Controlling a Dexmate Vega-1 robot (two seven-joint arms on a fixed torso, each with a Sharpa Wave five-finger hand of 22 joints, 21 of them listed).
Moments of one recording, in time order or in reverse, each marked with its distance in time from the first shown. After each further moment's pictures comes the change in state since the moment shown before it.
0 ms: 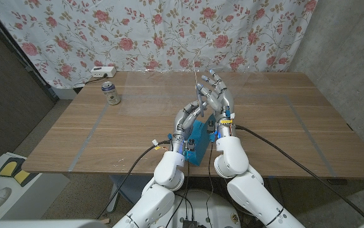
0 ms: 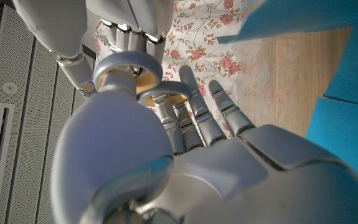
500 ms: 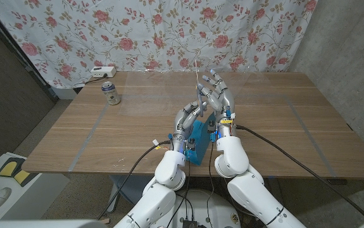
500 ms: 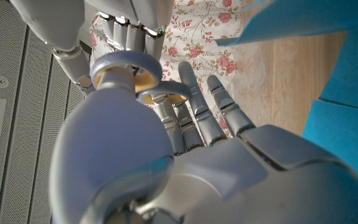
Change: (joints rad) left arm -0.004 -0.005 0.002 -0.007 -0.026 0.027 0.001; left_hand 0.011 -0.011 0.001 0.000 0.000 0.032 0.036 0.020 -0.002 0.036 0.035 0.010 0.001 0.050 0.008 -0.041 -0.108 0.035 -0.014 0.032 0.014; right arm 0.006 -0.010 -0.002 0.005 -0.005 0.004 0.001; right_hand 0.000 0.000 0.001 0.001 0.000 0.000 0.000 -0.004 0.000 0.000 0.000 -0.007 0.000 0.003 0.004 -0.003 0.000 -0.009 -0.002 0.014 -0.003
